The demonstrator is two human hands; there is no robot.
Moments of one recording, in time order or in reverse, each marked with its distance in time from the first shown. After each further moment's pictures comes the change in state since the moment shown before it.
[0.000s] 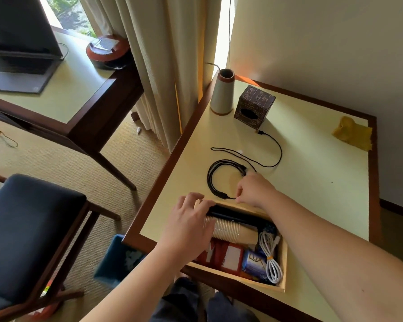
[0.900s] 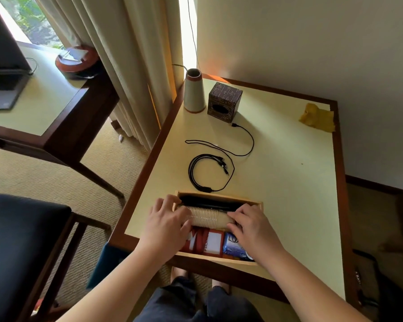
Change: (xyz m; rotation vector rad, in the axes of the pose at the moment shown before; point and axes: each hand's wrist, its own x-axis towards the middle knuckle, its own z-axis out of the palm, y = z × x) left_hand -0.019 -0.006 0.020 0.205 0.040 0.052; right_hand -0.140 0.032 0.107 0.300 0.549 -0.173
